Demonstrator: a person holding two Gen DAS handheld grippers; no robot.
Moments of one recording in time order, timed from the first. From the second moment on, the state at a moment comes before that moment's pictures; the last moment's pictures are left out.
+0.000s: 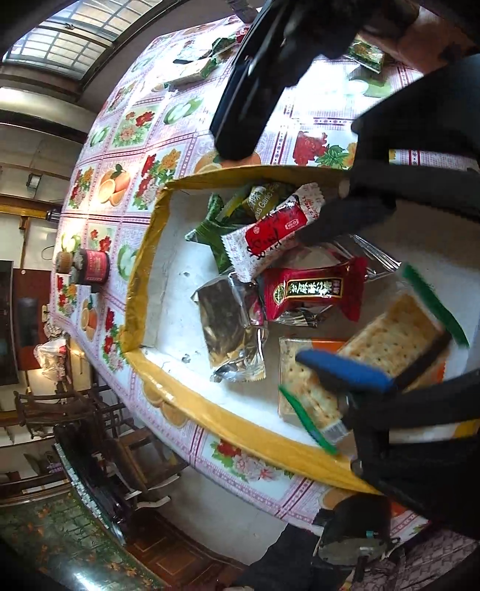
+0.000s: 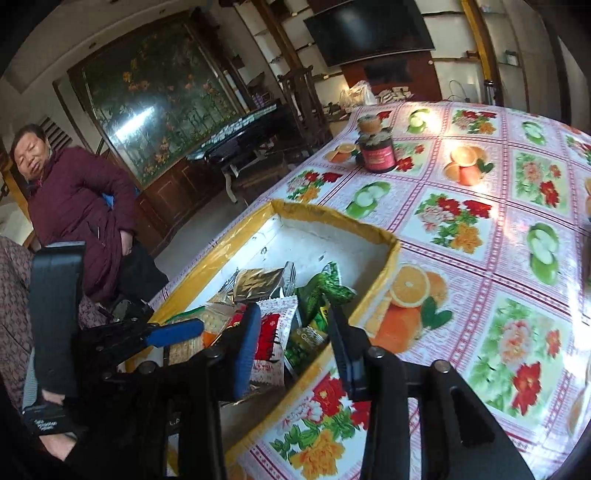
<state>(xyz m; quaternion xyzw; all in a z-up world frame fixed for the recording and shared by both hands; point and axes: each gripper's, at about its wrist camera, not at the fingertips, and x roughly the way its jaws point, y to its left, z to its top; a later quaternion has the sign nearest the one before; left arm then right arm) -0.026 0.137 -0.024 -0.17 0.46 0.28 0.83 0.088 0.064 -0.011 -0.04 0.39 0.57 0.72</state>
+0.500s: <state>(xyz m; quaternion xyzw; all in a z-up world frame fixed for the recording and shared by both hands) -0.035 0.093 -0.001 -0.14 0.45 0.27 0.84 0.089 -0.025 -0.004 0.06 0.38 0.56 0.74</state>
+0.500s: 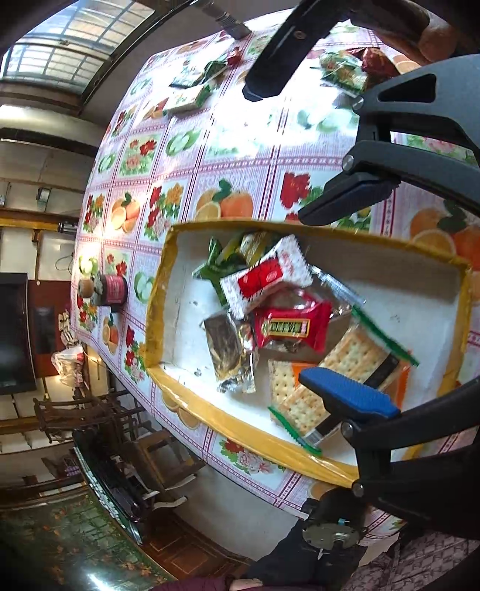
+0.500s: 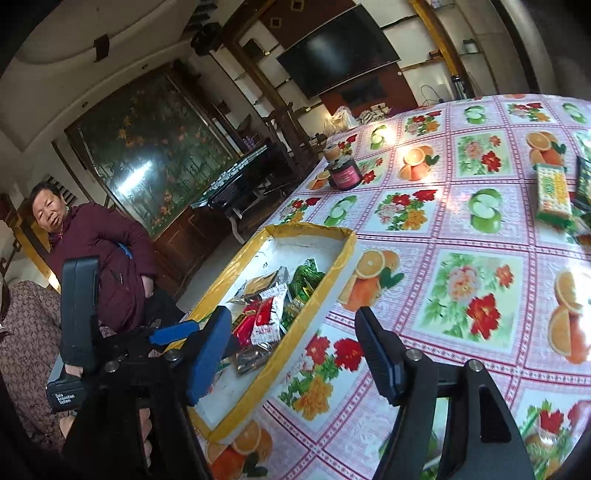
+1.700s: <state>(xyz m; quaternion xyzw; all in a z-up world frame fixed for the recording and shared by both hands) -0.007 -0.039 -0.023 -0.10 0.49 0.13 0.86 0.059 -0.240 0.027 0.17 0.25 0.42 0.86</state>
